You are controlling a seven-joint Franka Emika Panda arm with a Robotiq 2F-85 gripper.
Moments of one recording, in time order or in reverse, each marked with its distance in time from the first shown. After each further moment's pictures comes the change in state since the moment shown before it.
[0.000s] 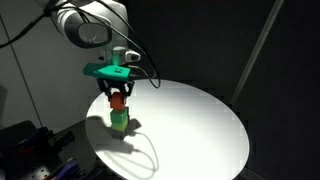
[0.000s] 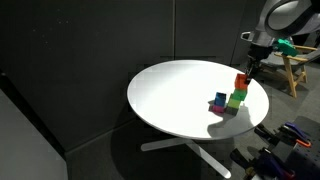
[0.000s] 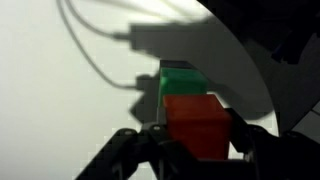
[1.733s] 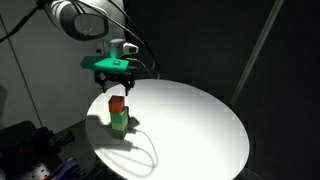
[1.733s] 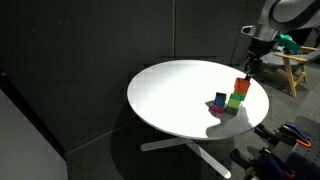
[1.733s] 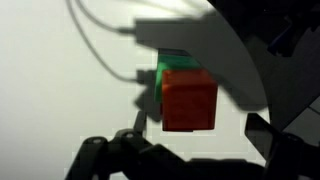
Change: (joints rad) arm 0.025 -0.062 0.000 -0.002 0.000 -0.023 -0.007
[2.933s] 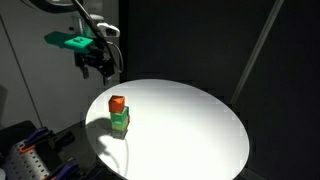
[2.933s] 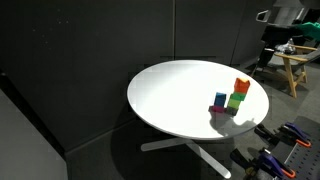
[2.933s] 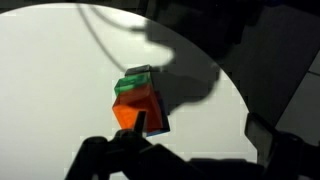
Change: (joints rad) arm 0.007 -0.283 0.080 -0.080 0.000 -0.232 0.382
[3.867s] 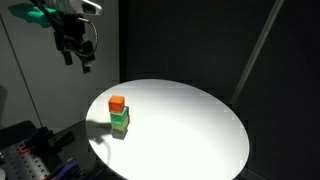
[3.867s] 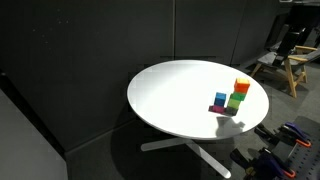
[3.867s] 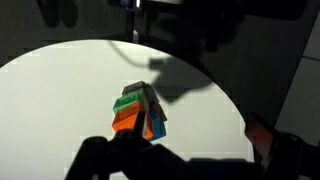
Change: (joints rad) arm 0.008 -0.246 0.023 -0.010 0.000 -0.243 0.186
